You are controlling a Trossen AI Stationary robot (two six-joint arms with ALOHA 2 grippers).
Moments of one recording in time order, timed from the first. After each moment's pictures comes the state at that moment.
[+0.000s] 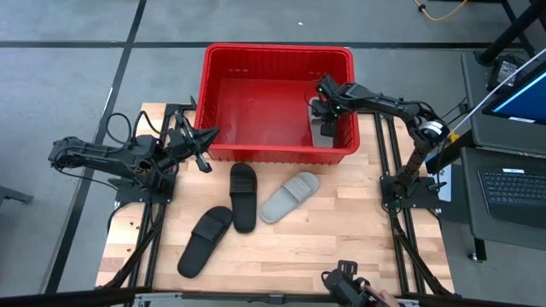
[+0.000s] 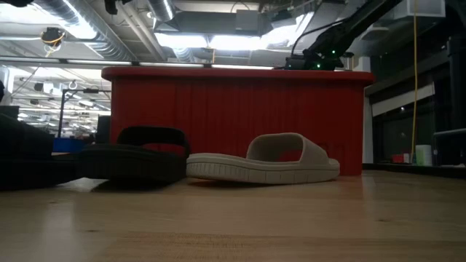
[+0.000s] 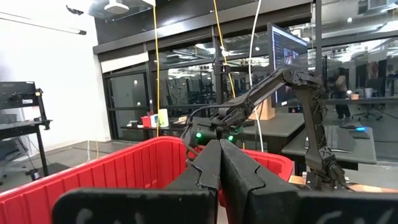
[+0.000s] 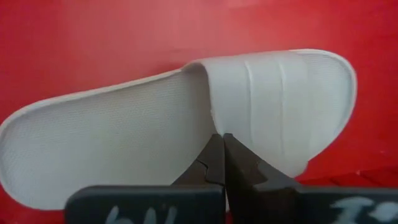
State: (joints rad) left arm -0.08 0.64 0.50 0.45 -0.59 0.22; right arm -0.76 1.77 1.29 -0.73 0.05 -0.69
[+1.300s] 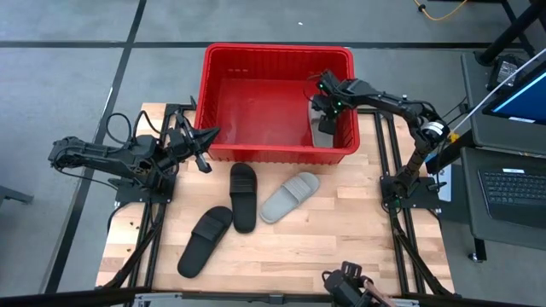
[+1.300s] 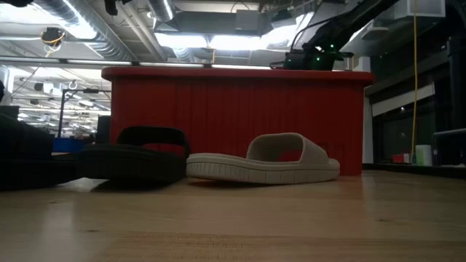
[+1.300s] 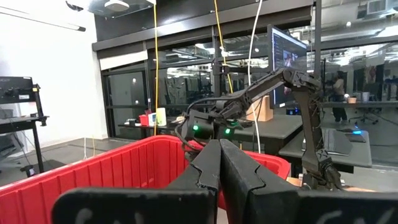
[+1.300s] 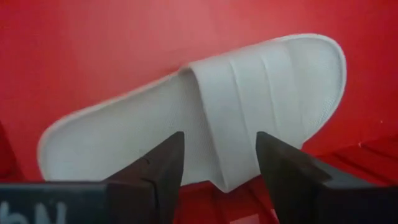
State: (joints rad) left arm -0.08 0.64 0.50 0.45 -0.59 0.20; right arm -0.76 1.75 1.36 -0.82 0.03 -0.51
